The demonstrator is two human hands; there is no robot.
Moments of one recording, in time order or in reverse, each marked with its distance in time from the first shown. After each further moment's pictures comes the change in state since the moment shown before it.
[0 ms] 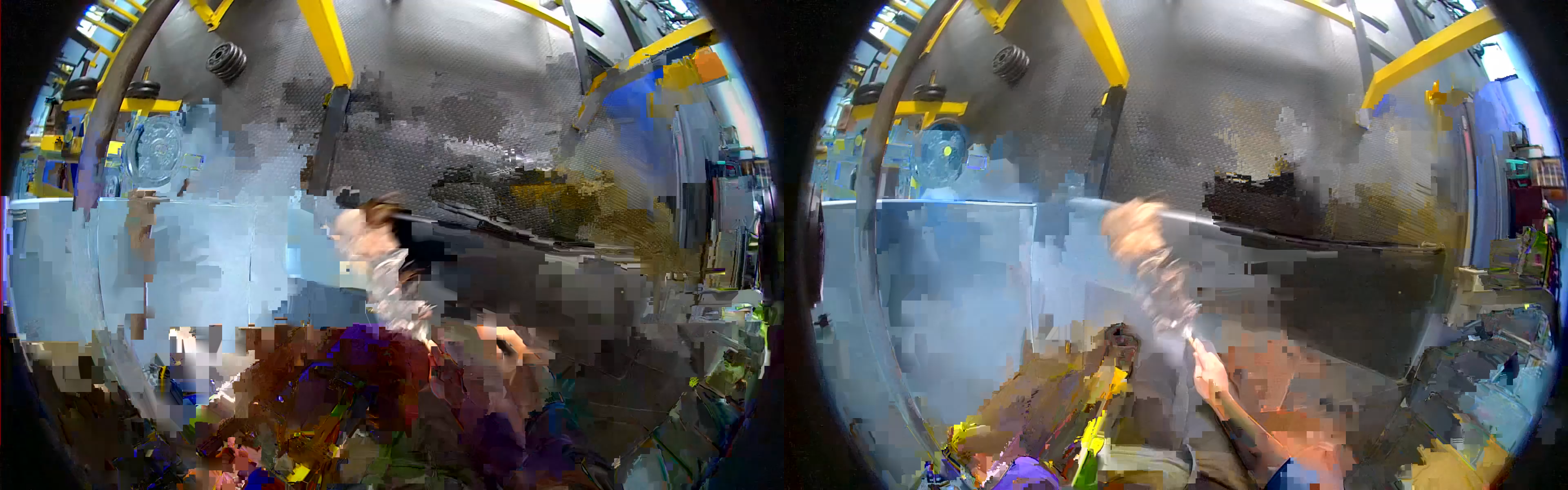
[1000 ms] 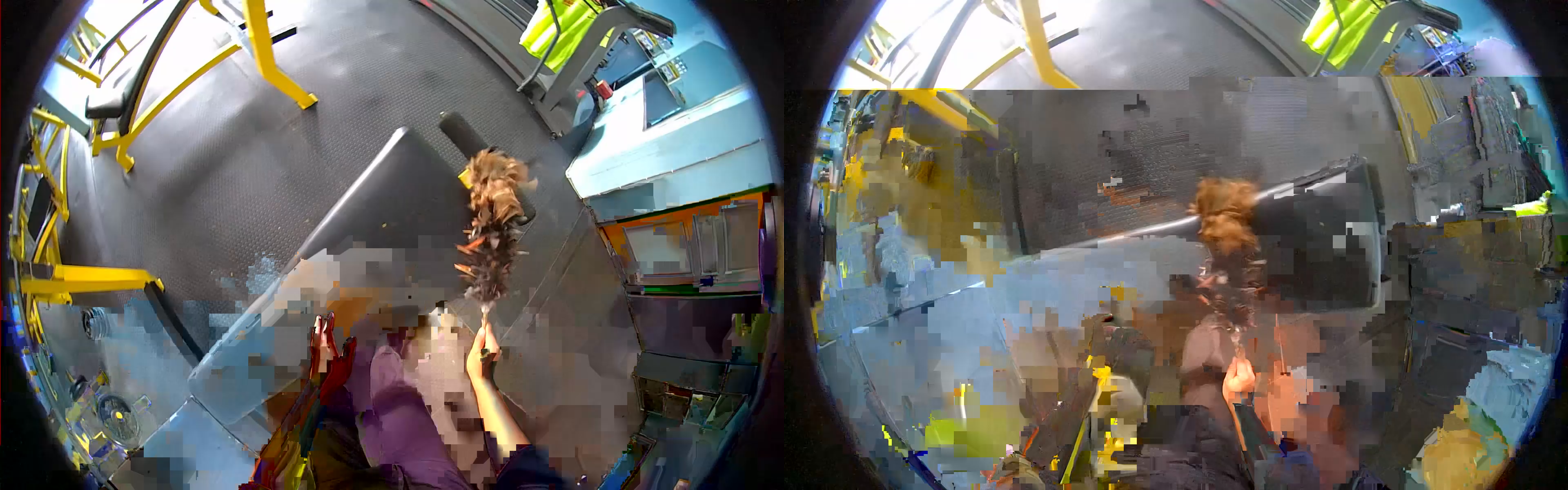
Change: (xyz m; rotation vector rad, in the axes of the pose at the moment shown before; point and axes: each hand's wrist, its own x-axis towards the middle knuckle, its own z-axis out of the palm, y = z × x) left_hand -0.011 0.216 0.287 0.726 -0.577 0.728; right_hand -0.114 0.138 -0.295 -0.177 1.112 0.646
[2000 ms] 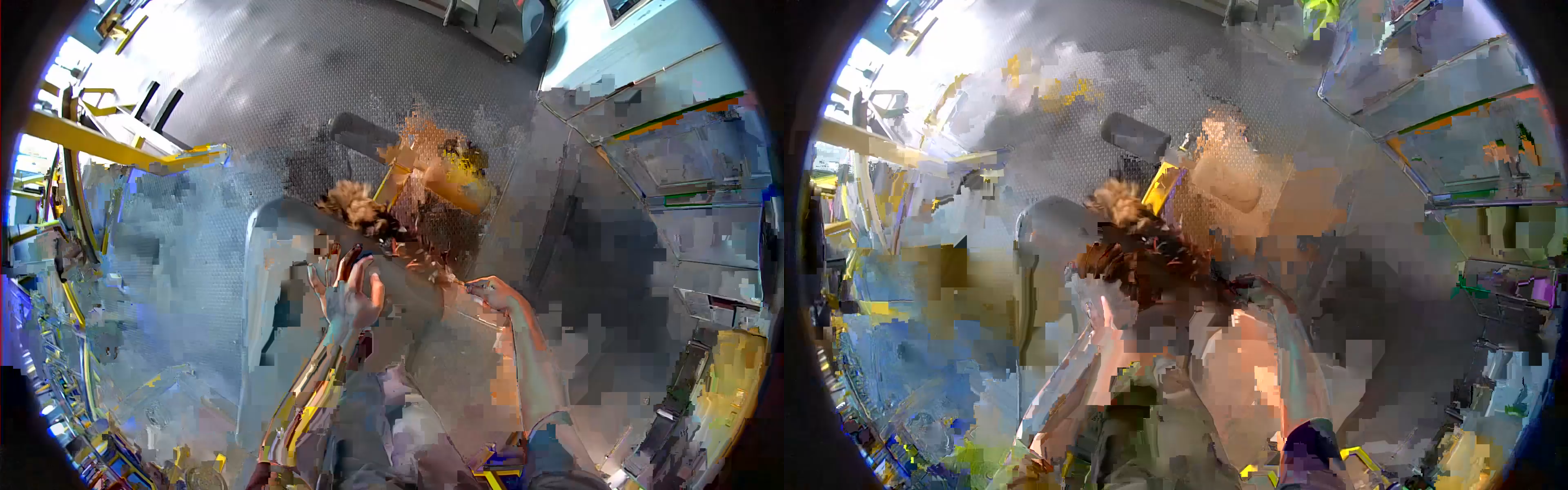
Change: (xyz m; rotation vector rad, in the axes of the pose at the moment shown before) left_hand 0.243 0.282 0.138 0.524 0.142 0.550; right_hand 0.289 0.146 -0.033 0.269 -0.995 0.518
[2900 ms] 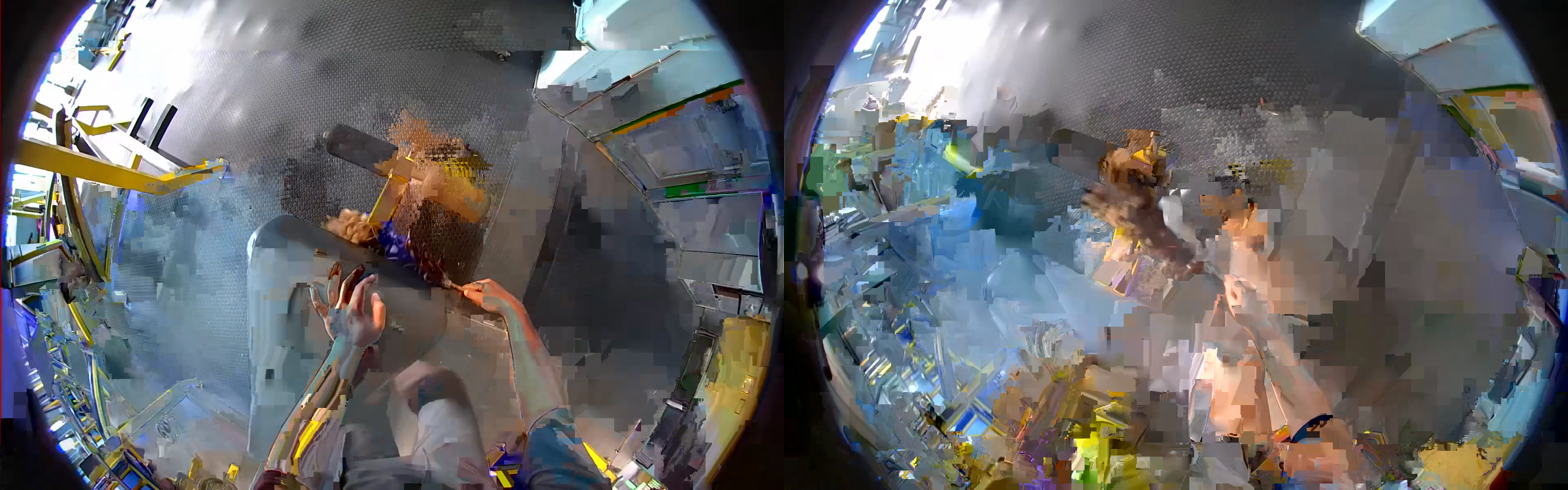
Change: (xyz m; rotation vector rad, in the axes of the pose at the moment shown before) left_hand 0.011 0.002 0.006 0.247 -0.102 0.061; right_hand 0.122 0.077 -0.032 -0.188 0.528 -0.328
